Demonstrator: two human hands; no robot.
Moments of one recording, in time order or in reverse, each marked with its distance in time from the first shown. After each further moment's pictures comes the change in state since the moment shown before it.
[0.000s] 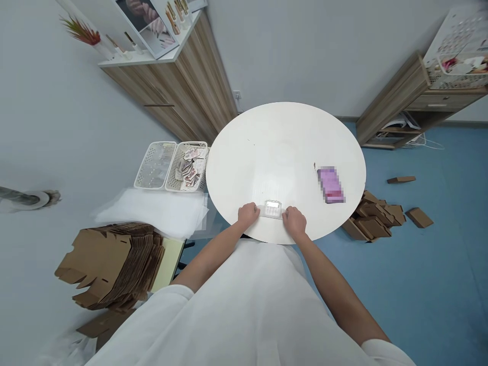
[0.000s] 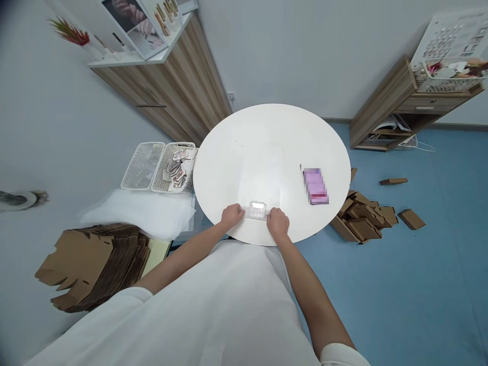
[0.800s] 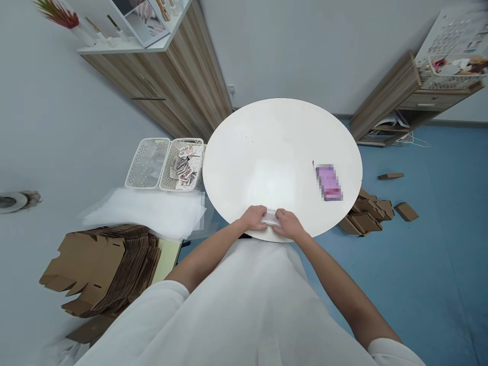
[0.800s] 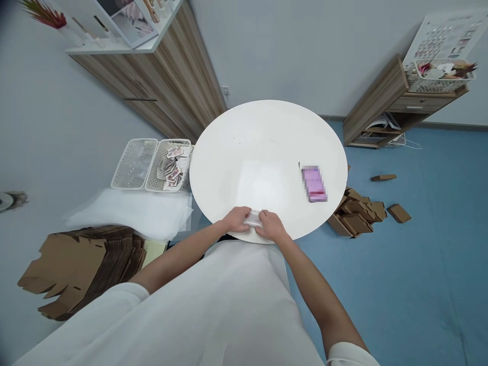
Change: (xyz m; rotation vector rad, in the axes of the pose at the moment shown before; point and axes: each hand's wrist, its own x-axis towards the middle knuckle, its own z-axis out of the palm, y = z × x) left_hand -0.012 0.010 -0.010 0.130 -0.178 0.630; right_hand -0.013 -0.012 -0.018 -0.075 -0.174 -0.559
